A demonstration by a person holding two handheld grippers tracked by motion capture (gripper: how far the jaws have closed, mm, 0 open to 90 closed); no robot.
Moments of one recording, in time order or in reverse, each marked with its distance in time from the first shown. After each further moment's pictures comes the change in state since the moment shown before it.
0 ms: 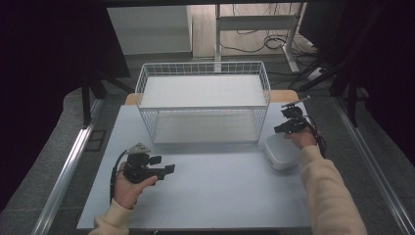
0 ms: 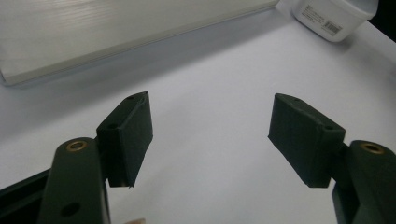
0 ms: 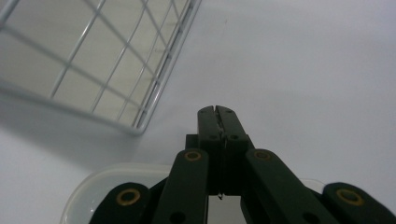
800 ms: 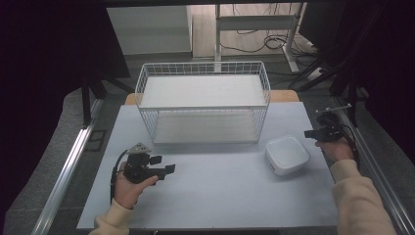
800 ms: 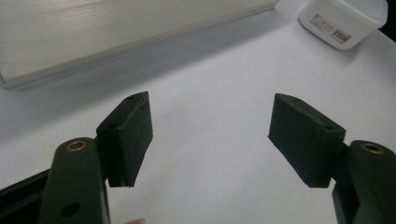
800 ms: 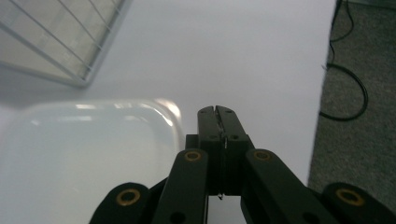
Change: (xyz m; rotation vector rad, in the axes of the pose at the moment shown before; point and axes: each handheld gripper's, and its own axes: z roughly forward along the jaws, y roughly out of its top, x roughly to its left) left arm -0.002 0.001 0.000 0.003 0.005 0.004; right arm -0.051 -0.051 -0.068 -0.085 -0.104 0.026
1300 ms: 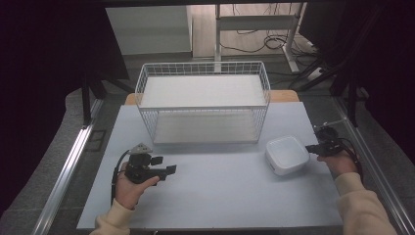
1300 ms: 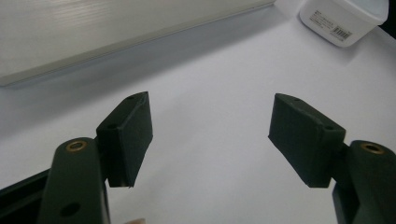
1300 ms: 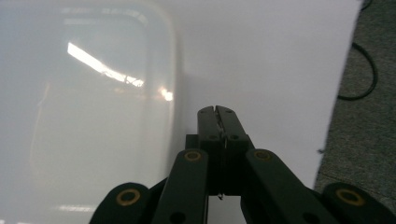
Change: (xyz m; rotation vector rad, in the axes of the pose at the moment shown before) left arm -0.002 0.000 0.002 0.010 -0.001 0.003; right arm 0.001 -0.038 0.012 0.100 0.024 -0.063
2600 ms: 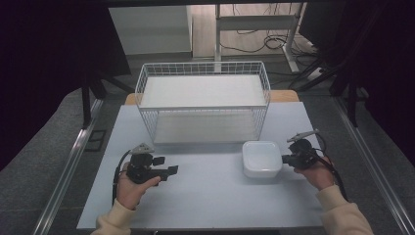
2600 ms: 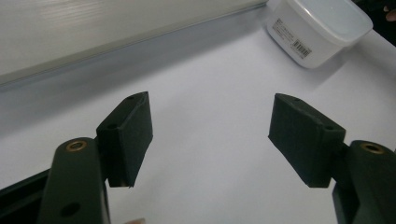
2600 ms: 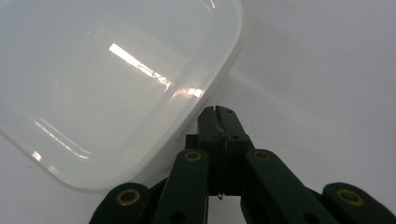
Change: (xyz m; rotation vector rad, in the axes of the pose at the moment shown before) left arm -0.004 0.002 0.001 -0.001 -0.022 -0.005; right arm 0.083 -0.009 0.011 -0.037 0.114 -0.211
